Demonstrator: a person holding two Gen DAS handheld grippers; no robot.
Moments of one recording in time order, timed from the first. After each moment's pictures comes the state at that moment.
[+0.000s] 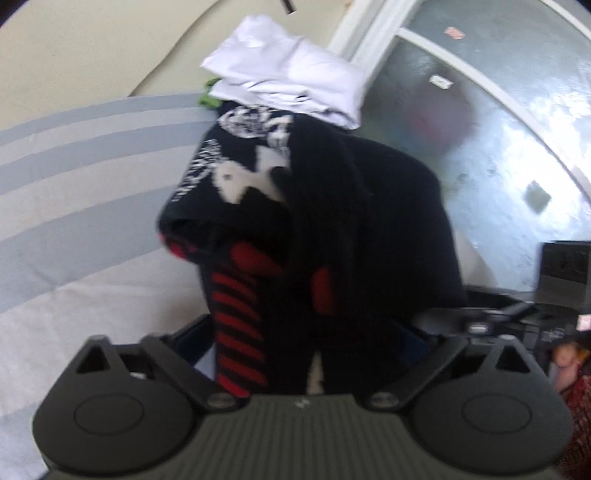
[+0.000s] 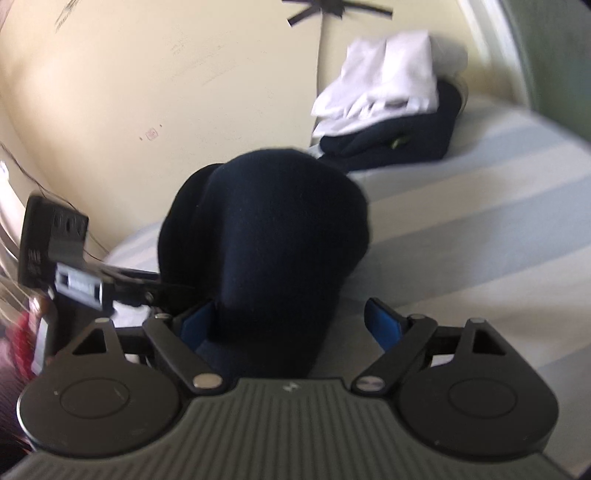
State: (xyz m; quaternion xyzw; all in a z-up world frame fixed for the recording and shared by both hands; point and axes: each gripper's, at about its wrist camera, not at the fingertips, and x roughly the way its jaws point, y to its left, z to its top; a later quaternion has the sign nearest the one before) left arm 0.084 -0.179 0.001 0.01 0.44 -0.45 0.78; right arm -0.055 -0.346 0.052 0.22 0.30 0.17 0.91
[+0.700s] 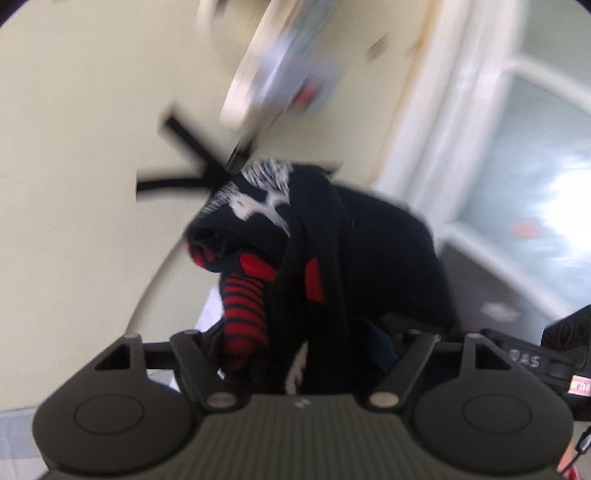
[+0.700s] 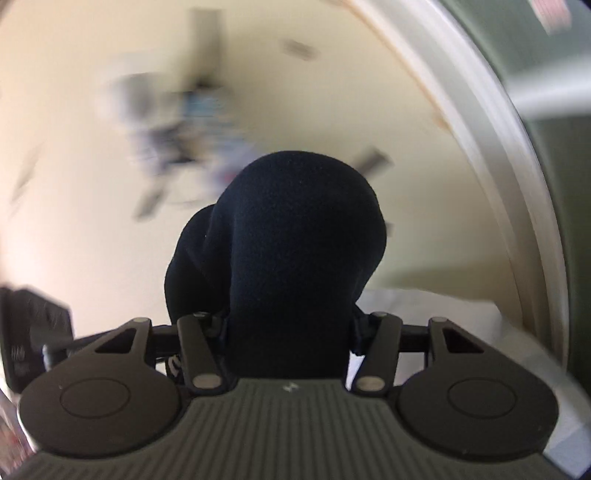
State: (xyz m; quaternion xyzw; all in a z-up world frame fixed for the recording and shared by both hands) left arm 0.321 -0.383 0.146 -0.01 0.33 -0.38 0.86; right arm 0.185 -0.476 0.199 0.33 0.14 0.10 0.93
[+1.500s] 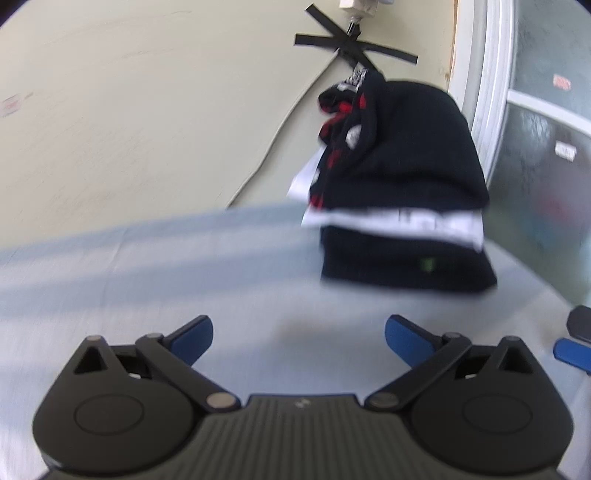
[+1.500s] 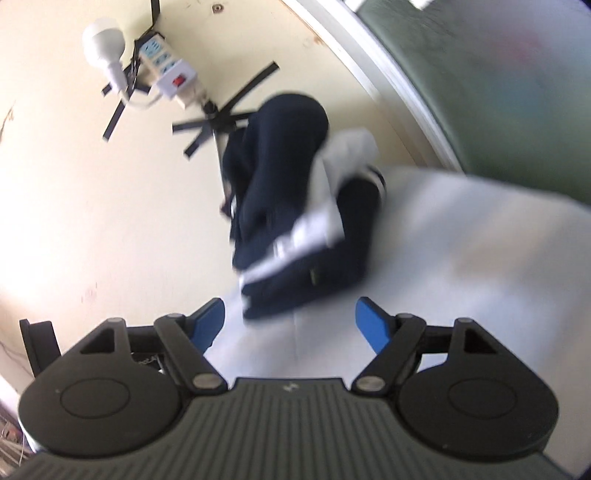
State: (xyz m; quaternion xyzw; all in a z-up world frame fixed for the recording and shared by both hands) left arm 0.127 -0.251 0.016 0.05 0.31 -0.22 0.92; right arm 0.013 -0.403 0.086 0.34 0.18 0.02 0.92
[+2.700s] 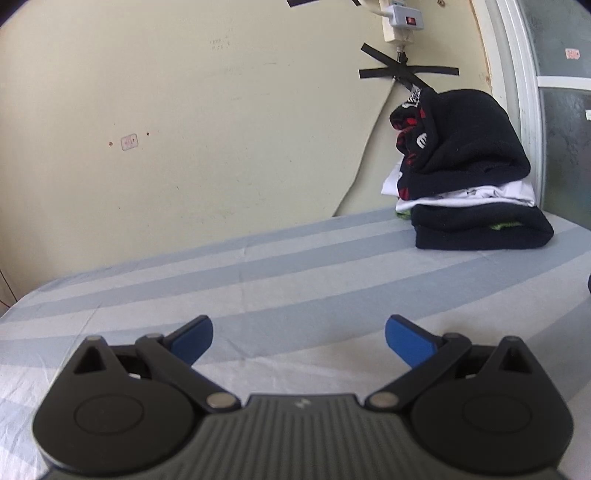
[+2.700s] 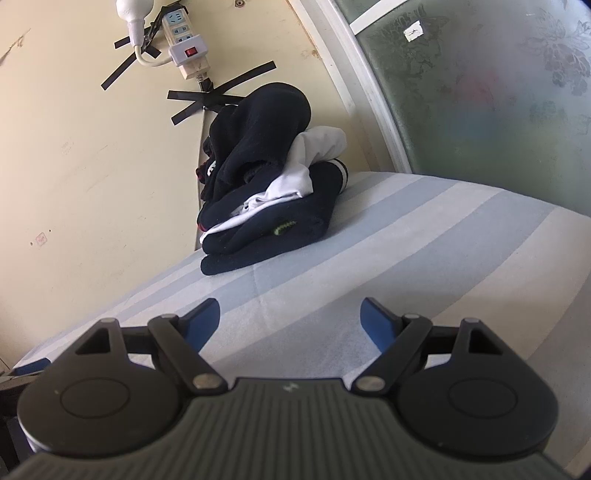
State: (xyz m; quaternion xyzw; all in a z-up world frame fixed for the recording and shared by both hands) left arm 0.051 -0.193 0.009 0.12 0.23 -0.09 0.96; right arm -0.037 -0.340 0.055 0.23 0.16 -0.08 0.96
